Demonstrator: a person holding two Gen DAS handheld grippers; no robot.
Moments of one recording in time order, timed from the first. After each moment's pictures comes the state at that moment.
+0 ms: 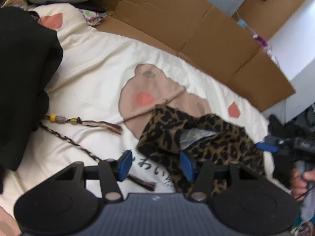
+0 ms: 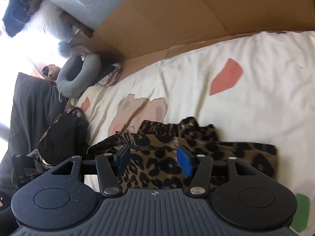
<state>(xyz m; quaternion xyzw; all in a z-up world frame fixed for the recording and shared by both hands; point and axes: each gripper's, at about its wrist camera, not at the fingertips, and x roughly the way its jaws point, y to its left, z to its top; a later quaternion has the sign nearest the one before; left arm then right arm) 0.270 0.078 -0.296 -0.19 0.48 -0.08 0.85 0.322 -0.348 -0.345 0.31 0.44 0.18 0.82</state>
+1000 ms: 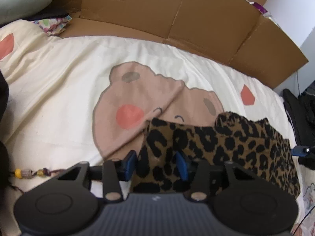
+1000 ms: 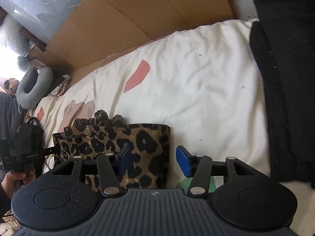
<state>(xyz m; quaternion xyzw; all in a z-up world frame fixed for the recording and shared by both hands) 0.341 0.040 -0.336 -0.09 0.49 -0.12 0.86 0.274 -0.424 -0.374 0.28 0.47 0.05 0.84</state>
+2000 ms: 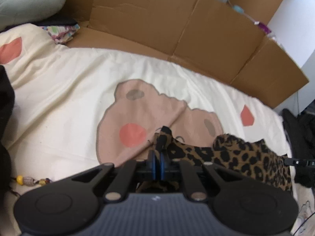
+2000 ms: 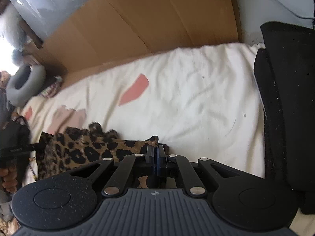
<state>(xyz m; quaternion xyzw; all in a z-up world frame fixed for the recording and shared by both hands) 0.350 0.043 -0.329 -0.11 0.47 -0.10 0.87 0.288 -0.411 -0.368 0.22 0.45 0.02 0.87</state>
